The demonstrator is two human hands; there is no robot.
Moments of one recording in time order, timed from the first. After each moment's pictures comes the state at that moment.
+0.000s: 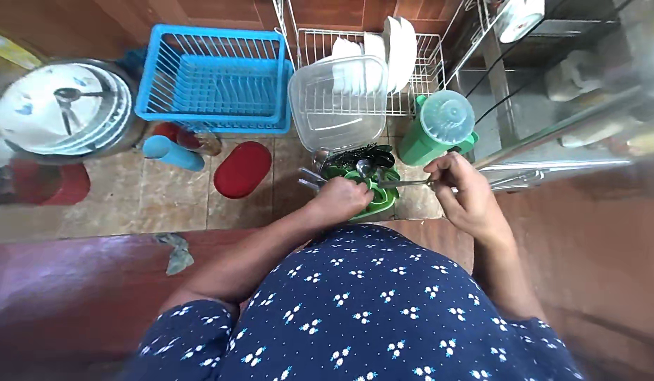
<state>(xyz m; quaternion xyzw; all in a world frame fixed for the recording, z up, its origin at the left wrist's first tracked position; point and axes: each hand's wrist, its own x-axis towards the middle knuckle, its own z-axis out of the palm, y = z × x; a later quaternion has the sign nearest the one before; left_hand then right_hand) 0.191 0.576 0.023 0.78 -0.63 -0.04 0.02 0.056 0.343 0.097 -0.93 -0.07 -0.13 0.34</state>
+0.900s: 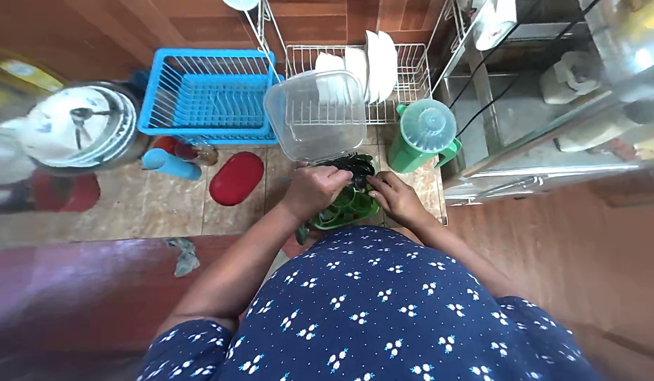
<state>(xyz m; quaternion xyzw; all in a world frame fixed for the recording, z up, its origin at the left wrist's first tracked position) 0.210 0.566 0.036 0.80 -0.54 0.12 0.21 0.098 0.334 -0.032 -0.92 -0.14 -0.19 0.31</state>
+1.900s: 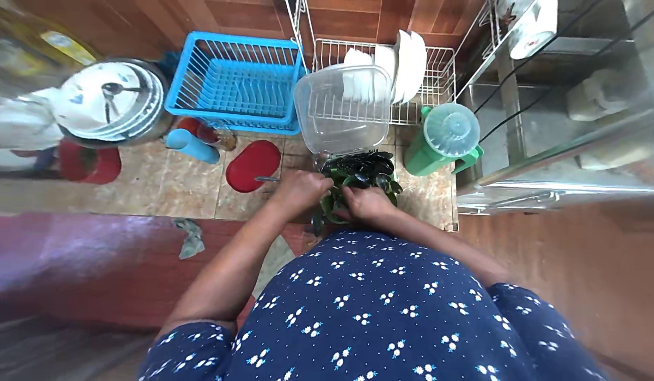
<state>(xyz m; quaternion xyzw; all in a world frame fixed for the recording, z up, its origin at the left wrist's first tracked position) 0.218 0.633 0.029 0.87 -0.49 -0.03 0.06 0.132 0.437 0.010 -0.97 -0.15 0.13 0.16</state>
